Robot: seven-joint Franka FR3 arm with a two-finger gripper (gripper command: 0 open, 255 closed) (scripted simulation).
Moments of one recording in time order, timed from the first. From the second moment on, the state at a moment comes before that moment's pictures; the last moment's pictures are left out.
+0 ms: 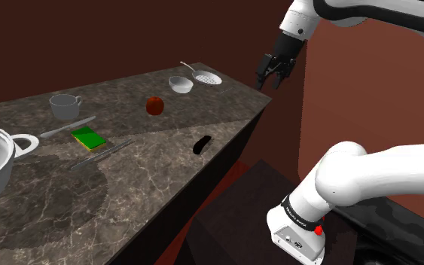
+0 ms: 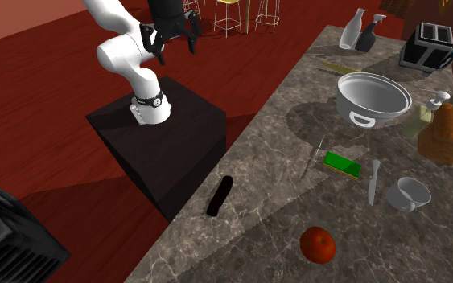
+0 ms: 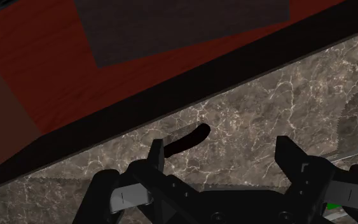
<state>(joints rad) 0.00 -0.77 -0.06 -2.38 0.00 1.62 0.15</state>
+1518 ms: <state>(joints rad) -0.12 -0.11 0.09 -2.45 -0.02 2.29 0.74</state>
